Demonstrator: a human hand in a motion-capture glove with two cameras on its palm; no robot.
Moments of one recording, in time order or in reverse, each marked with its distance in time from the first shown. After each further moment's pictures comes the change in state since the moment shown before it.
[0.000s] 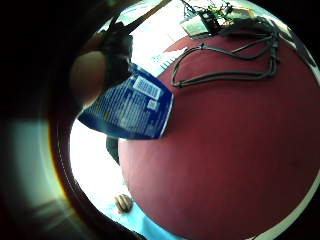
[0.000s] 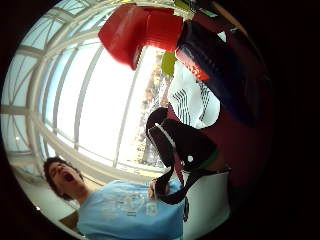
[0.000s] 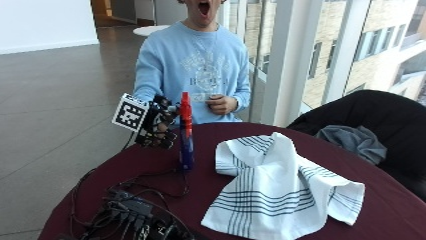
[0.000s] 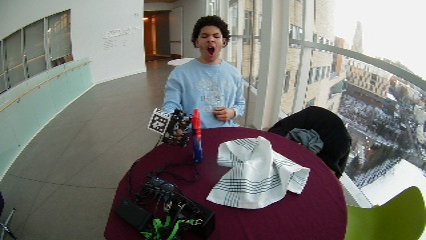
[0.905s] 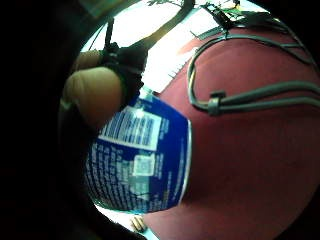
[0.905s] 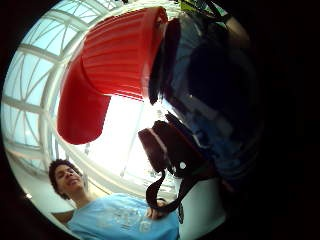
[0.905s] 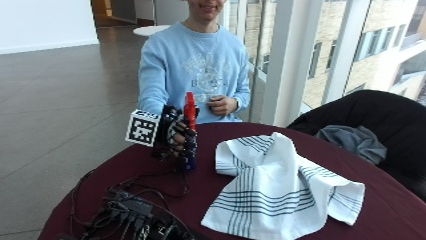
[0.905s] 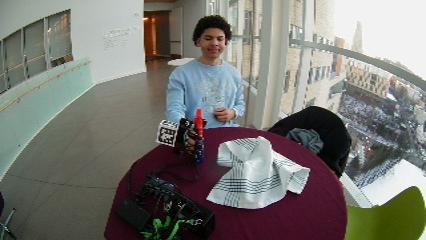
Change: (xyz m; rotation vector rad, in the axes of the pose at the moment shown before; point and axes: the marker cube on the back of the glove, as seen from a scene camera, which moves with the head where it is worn) arm 0.007 -0.037 0.049 0.133 -0.166 -0.038
